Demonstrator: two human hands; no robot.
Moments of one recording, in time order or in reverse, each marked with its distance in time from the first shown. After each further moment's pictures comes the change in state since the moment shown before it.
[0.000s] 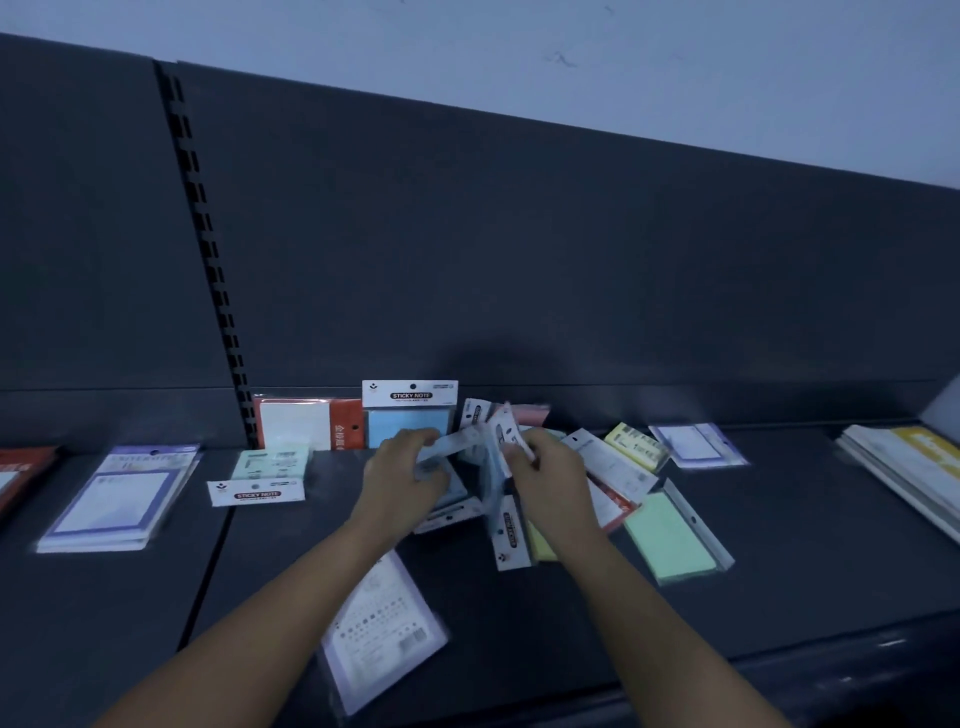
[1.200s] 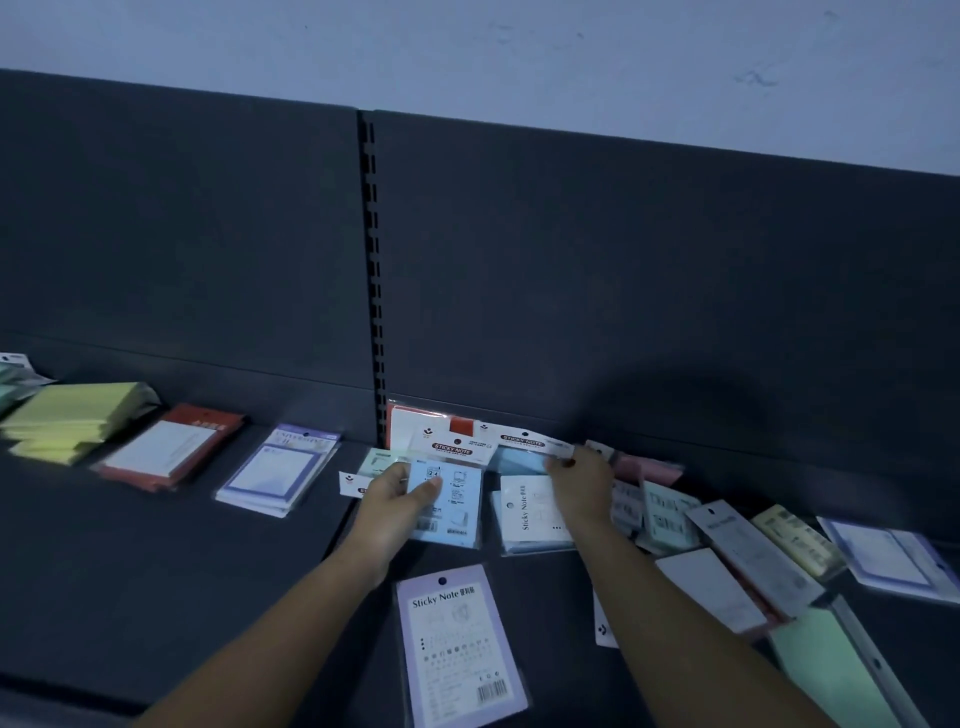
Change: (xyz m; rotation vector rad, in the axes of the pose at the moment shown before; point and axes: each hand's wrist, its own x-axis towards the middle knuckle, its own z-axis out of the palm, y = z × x) left_hand -0.026 -0.033 -0.066 -0.583 0.295 -0.527; right_hand 0.079 0.003 0.094 0.112 -0.094 0.170
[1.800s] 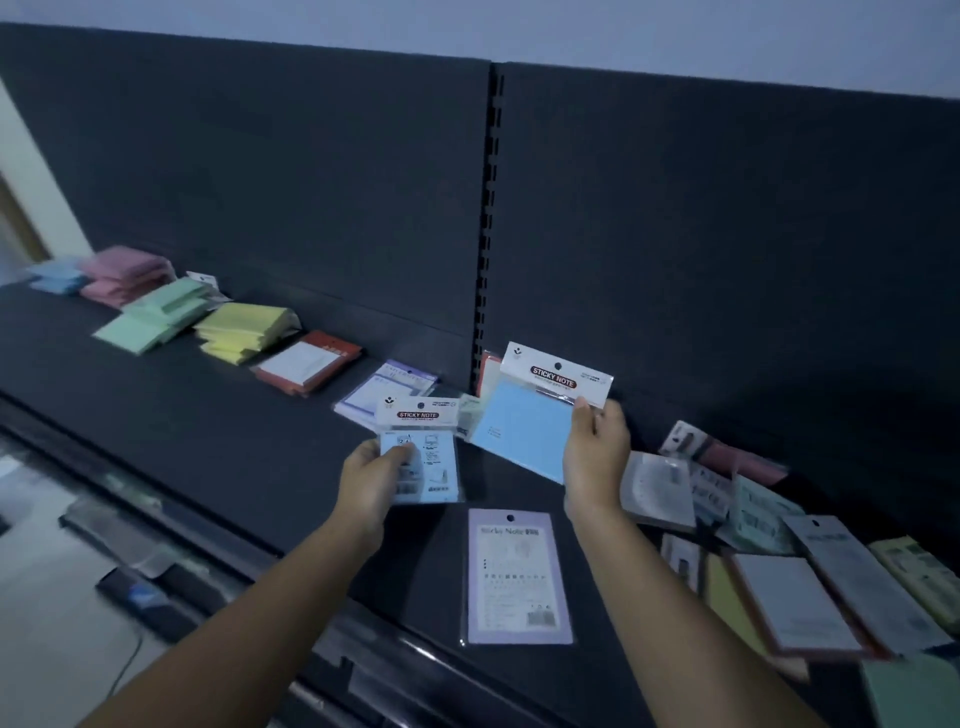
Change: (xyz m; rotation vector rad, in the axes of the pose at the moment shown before) left_hand -0.038 -0.019 -0.041 -0.261 0.412 -0.090; right_hand -0.048 -0.035 0.017 0.558 -0.045 -0.077
